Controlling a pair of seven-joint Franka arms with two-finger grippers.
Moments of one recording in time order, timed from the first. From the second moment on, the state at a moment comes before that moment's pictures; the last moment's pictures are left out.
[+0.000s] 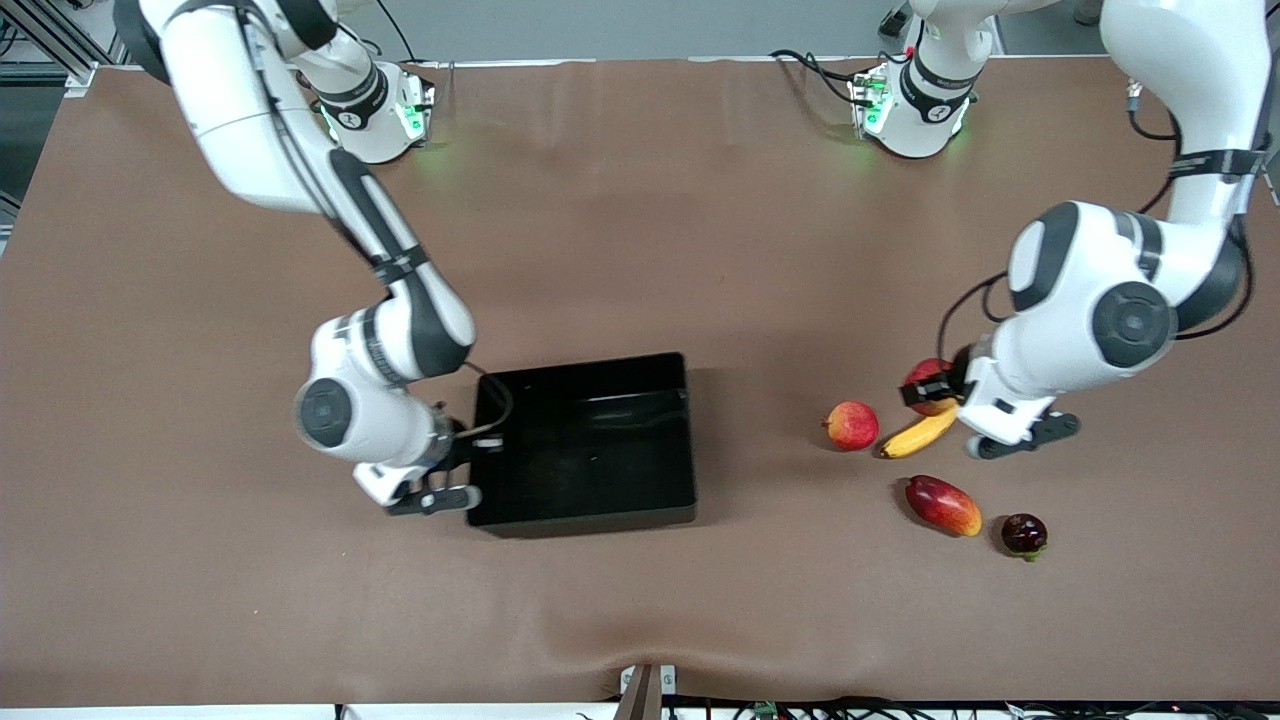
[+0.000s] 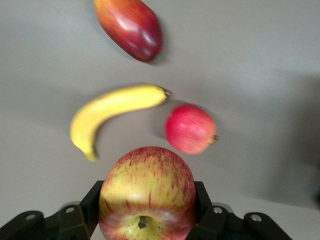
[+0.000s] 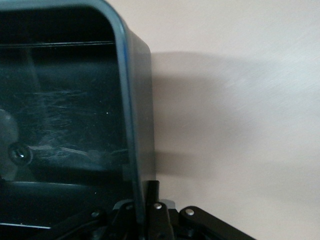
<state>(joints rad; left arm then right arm) 0.14 0.37 -0.44 -1.72 0.07 1.94 -0.60 0.32 0.74 0.07 -1.48 0.23 2.21 0.16</state>
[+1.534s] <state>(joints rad) -0.14 0.59 -0.50 -1.64 0.09 2.10 -1.27 0.41 0.57 0.04 -1.51 0.16 2.01 0.52</state>
